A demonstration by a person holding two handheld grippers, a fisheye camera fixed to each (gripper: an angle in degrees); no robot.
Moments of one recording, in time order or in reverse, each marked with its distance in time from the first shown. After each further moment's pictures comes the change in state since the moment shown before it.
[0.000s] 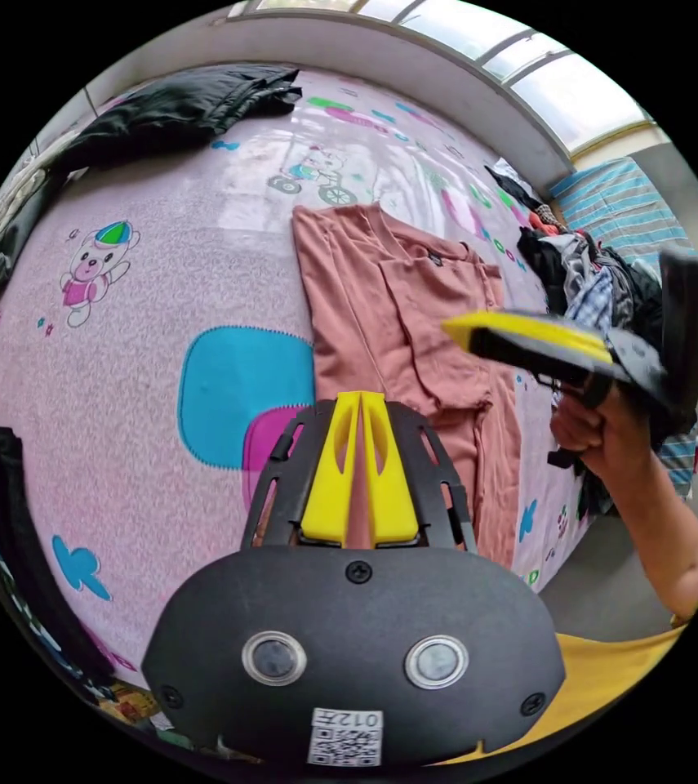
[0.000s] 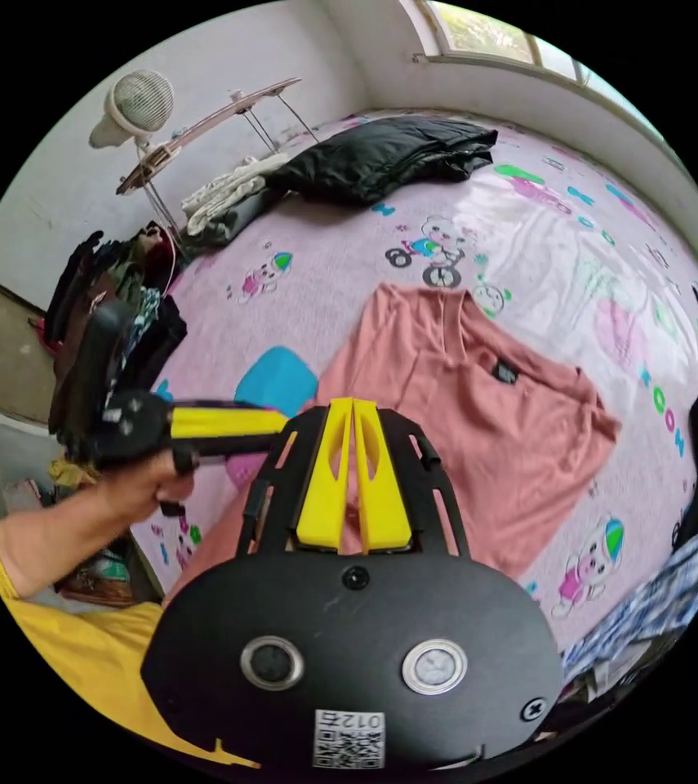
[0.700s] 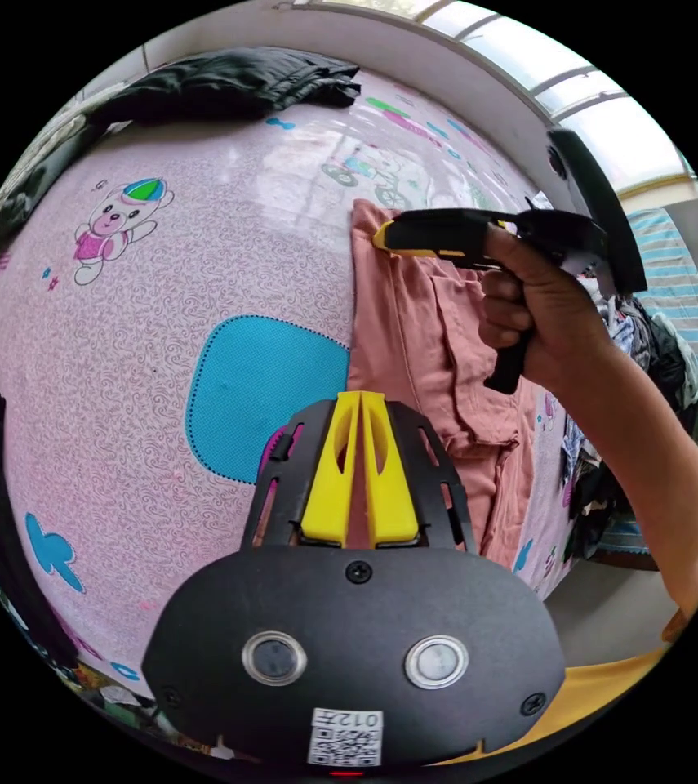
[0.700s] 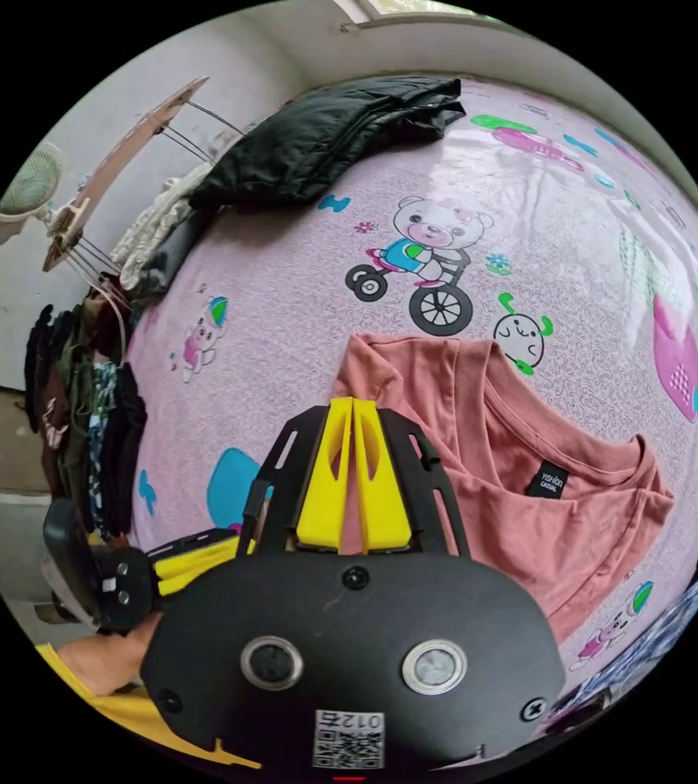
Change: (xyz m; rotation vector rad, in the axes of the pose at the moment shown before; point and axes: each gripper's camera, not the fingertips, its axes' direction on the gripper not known) left arm -0.033 0.016 -0.005 0.026 0.009 -0.157; right arm 0.056 -0.095 0.097 -0.060 -0.040 0.186
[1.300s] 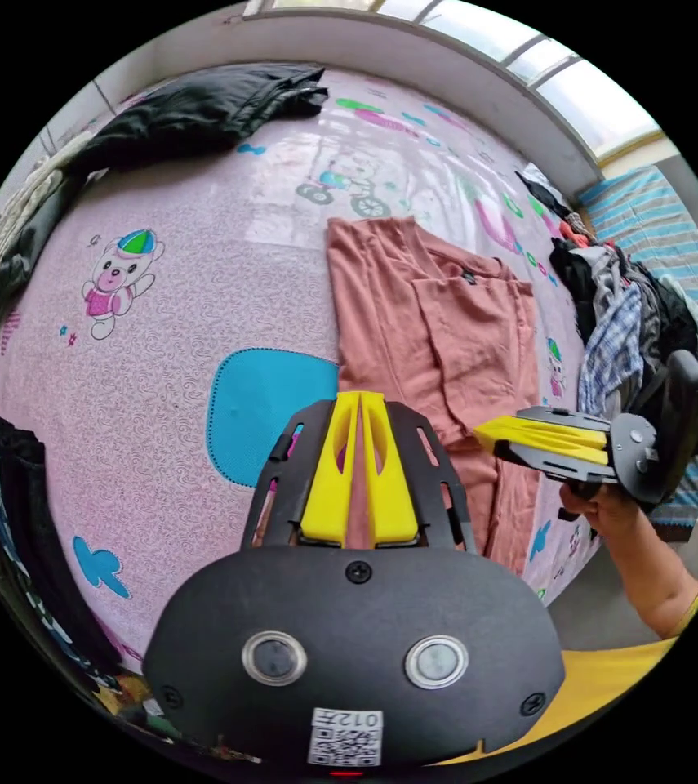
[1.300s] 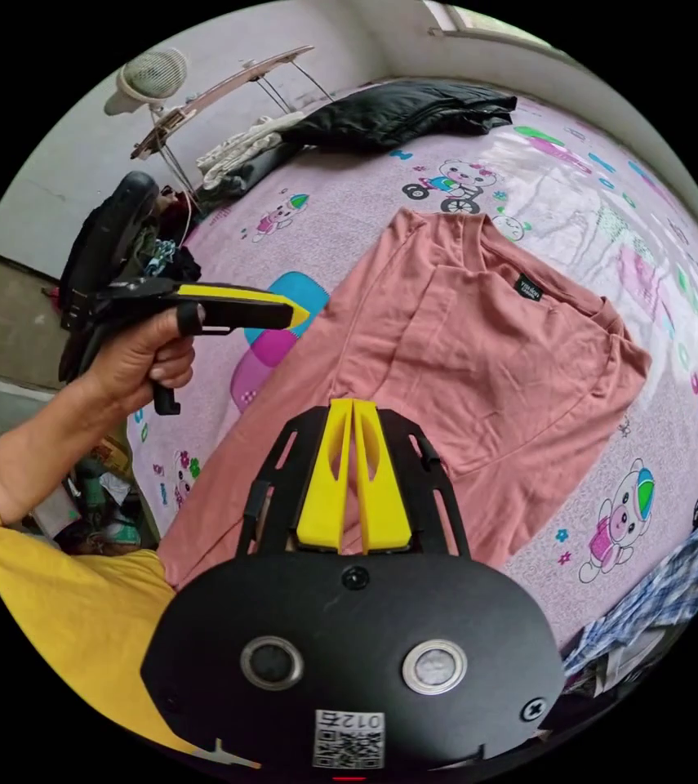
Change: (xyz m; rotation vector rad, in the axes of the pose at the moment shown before) left arm 0.026 0.015 0.000 -0.024 -0.085 0.123; right arm 0.008 0.172 -0.020 -0.057 -0.018 -0.222
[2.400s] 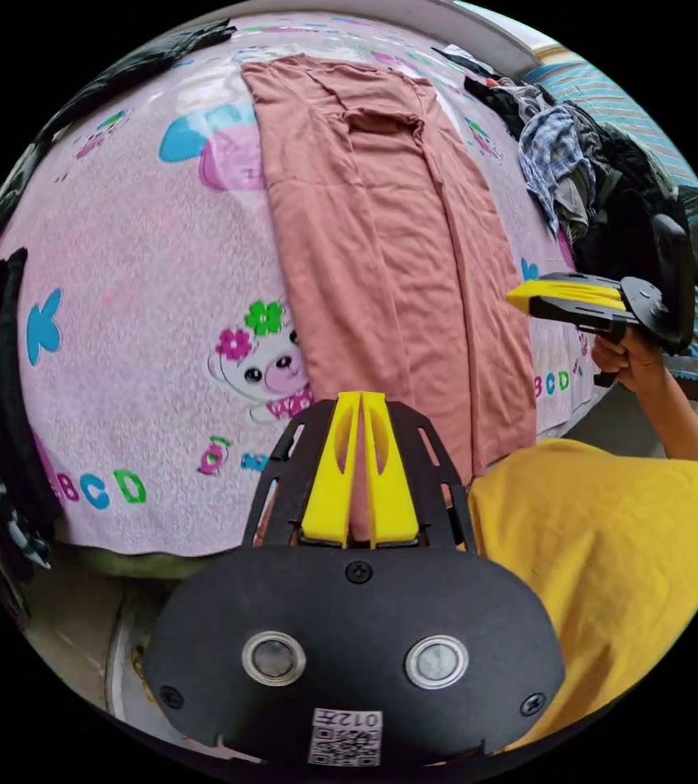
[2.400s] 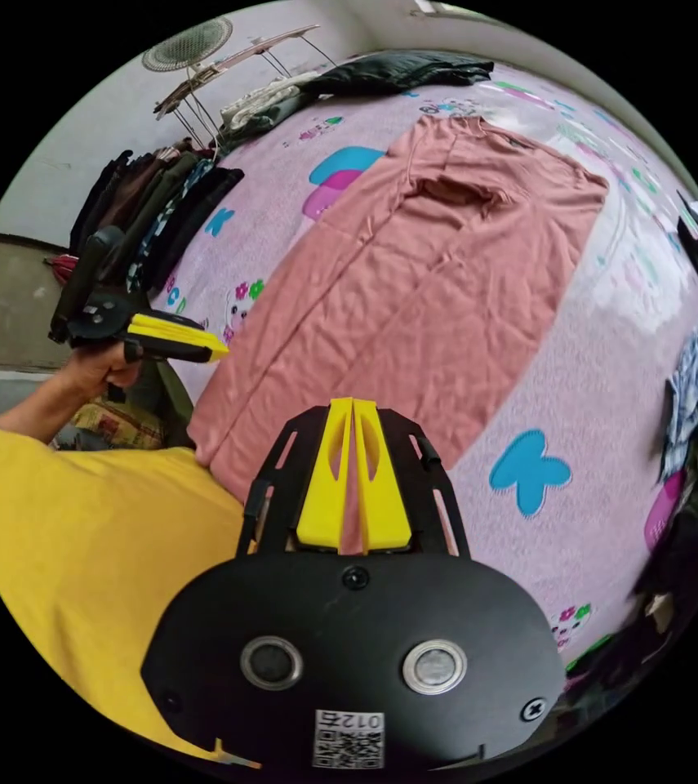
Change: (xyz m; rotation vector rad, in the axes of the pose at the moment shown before) left arm 0.008 0.307 0.072 -0.312 0.024 0.193; right arm -0.077 0.233 0.081 -0.101 0.004 0.088
